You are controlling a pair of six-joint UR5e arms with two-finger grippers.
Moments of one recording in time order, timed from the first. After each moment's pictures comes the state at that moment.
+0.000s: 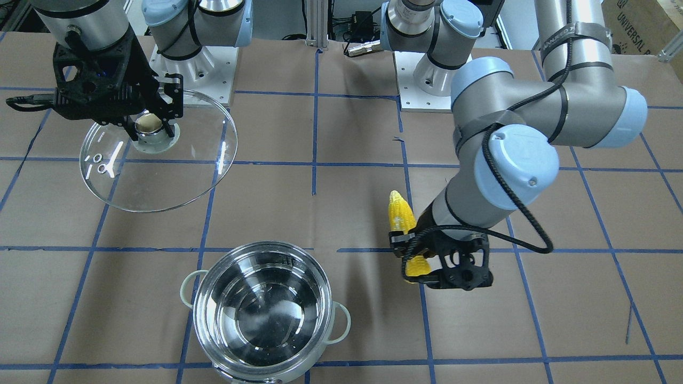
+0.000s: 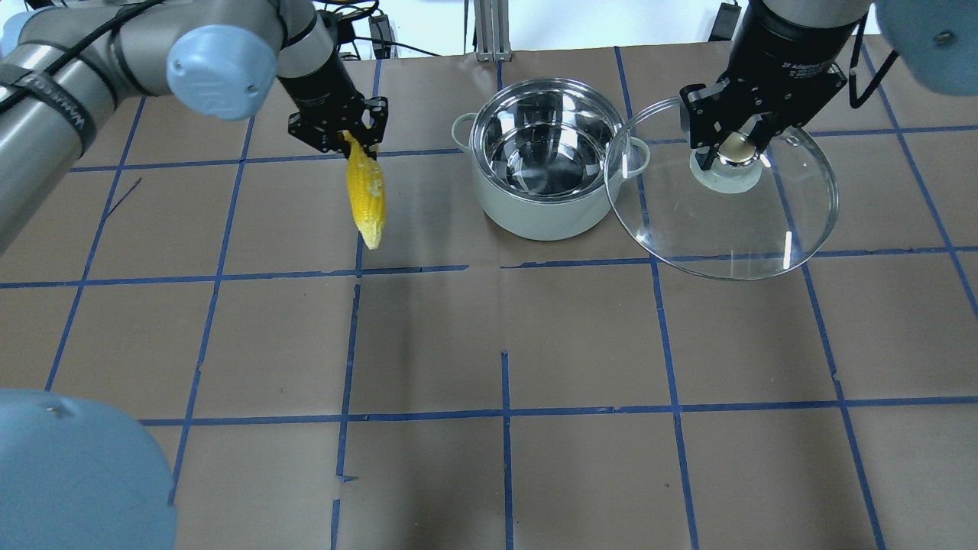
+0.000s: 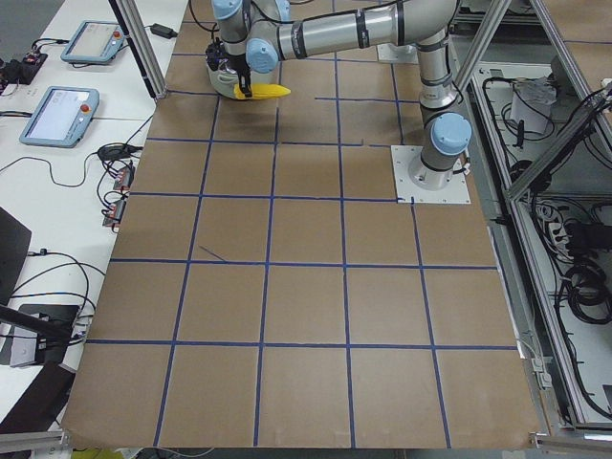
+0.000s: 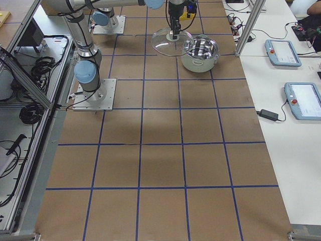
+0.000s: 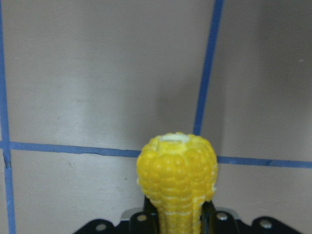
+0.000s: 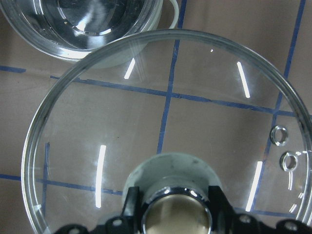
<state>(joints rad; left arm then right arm) -1.66 -2.03 -1.31 -1.39 1.46 -0.14 1.58 -1.54 1.47 -1.50 -1.58 -0.16</state>
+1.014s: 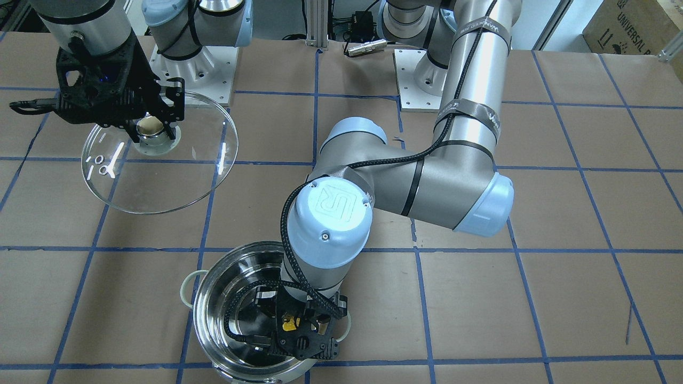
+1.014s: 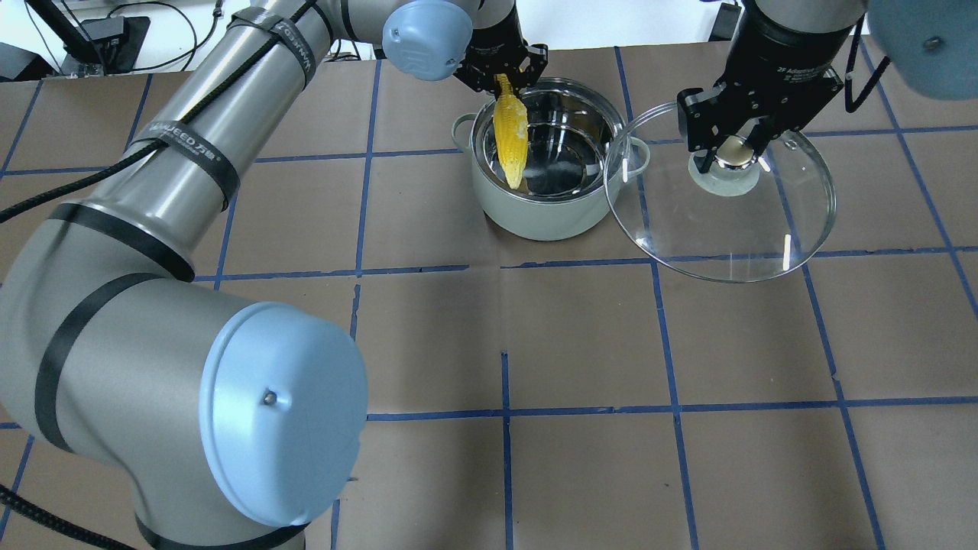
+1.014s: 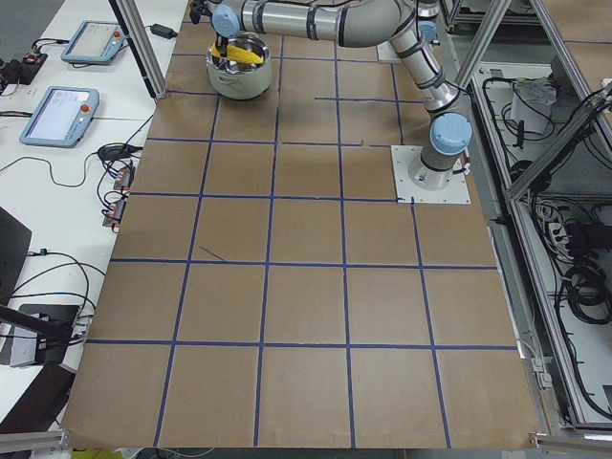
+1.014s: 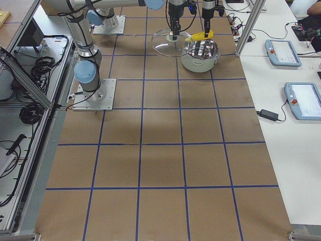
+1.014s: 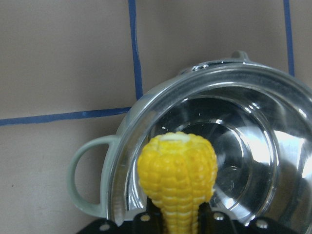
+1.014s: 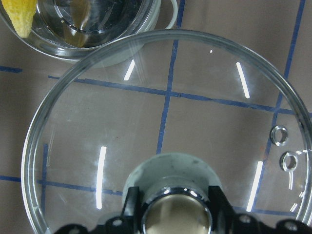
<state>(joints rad) -1.87 -2.36 -0.89 -1.31 1.46 -0.23 1.59 -1.54 1.48 -1.50 -1.59 -0.15</state>
